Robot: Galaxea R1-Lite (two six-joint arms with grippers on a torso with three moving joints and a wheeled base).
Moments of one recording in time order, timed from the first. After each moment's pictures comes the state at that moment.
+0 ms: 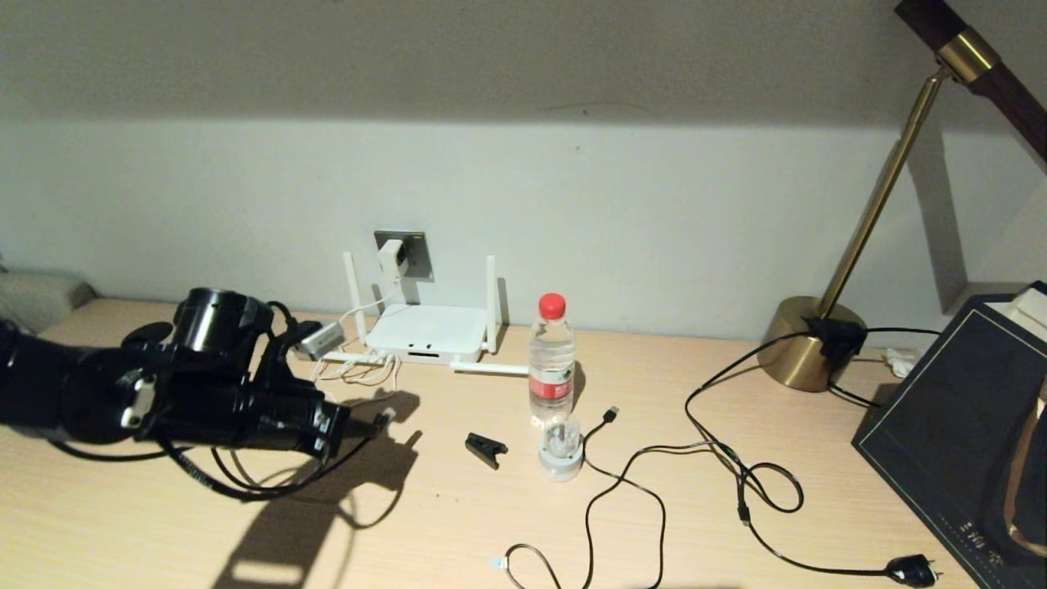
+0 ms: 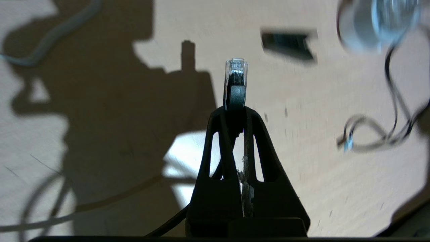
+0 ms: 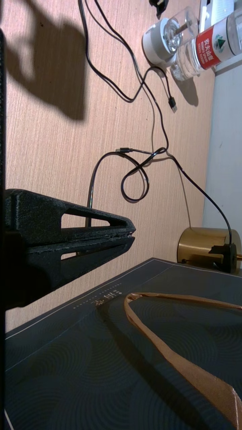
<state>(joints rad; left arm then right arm) -0.10 1.79 -0.95 0.00 -0.40 0.17 0.00 0.00 0.00 -0.03 0.00 -0.02</state>
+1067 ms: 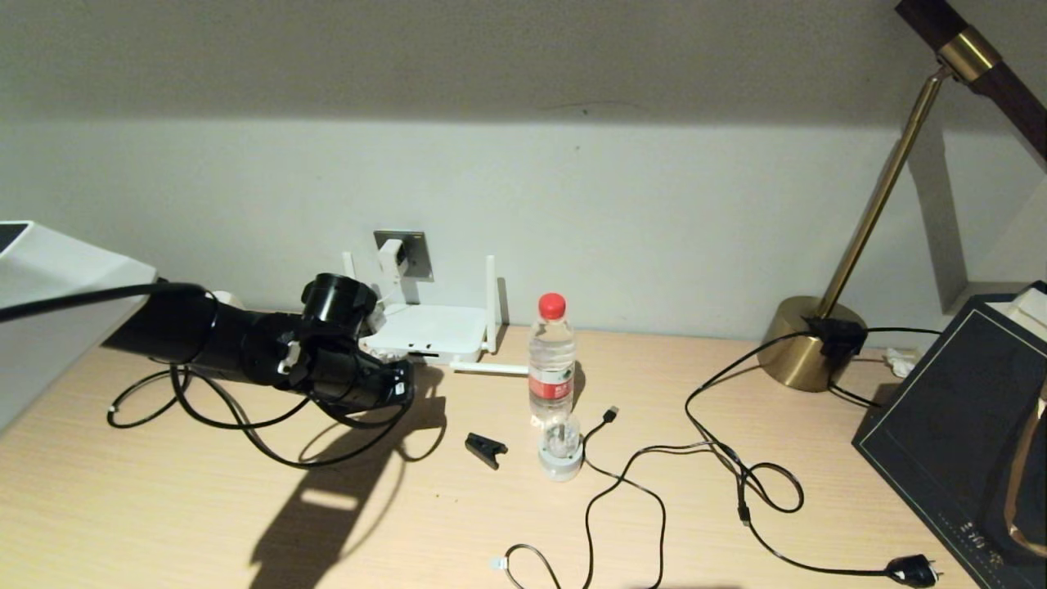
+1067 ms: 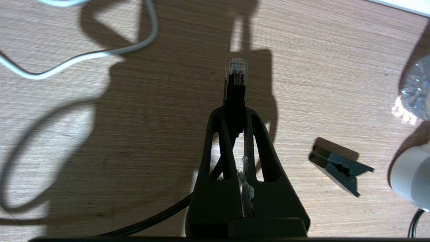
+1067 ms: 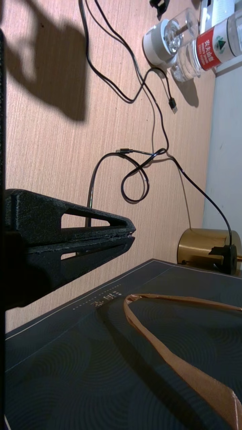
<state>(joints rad) -0.22 2.09 -1.29 0.06 -0.07 -0.29 0.00 0.00 0.00 -0.03 0.00 -0.02</state>
